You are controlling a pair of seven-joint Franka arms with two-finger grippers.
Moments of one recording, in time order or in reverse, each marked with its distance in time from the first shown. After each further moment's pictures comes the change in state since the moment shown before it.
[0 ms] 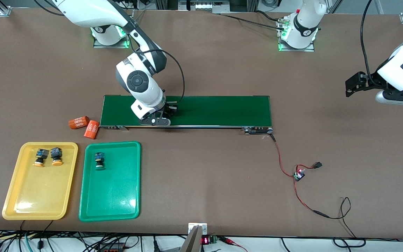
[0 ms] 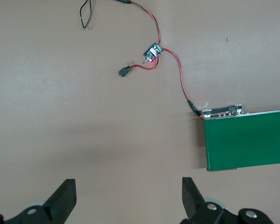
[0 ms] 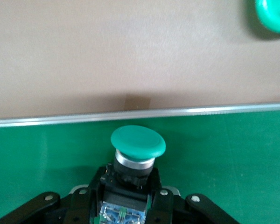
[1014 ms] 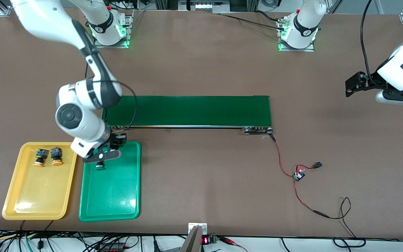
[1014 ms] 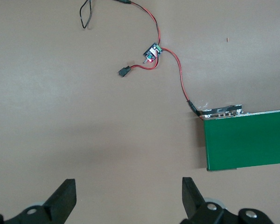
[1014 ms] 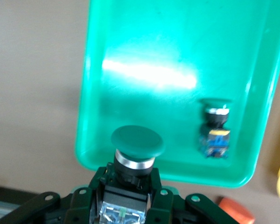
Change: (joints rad) left arm 0.000 0.000 0.000 0.000 0.000 0.000 0.000; right arm -0.085 0.106 -0.270 0.327 -0.004 -0.191 -0.634
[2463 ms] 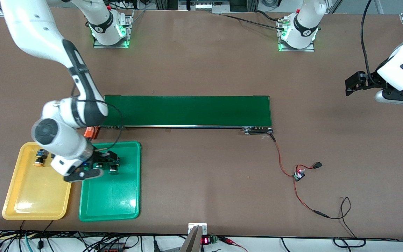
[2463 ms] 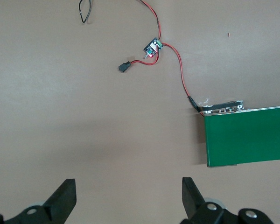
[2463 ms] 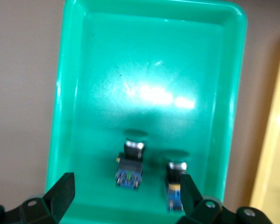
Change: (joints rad) left arm 0.003 0.000 -0.002 0.001 0.000 -0.021 0.001; right arm -0.071 0.046 -0.013 0.146 0.085 0.005 -0.064
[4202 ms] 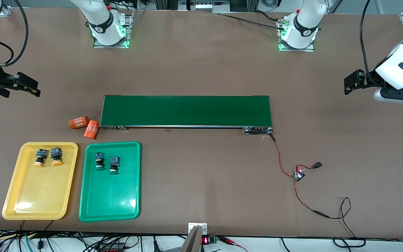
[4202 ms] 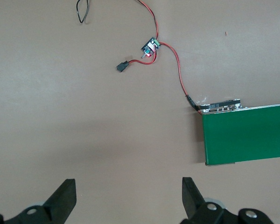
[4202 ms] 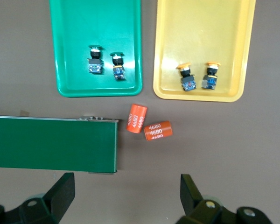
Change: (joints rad) left arm -0.003 0.000 -0.006 0.008 0.000 -0.008 0.000; right arm -0.085 -0.585 -0.078 -0.133 0.010 -0.548 -0.059
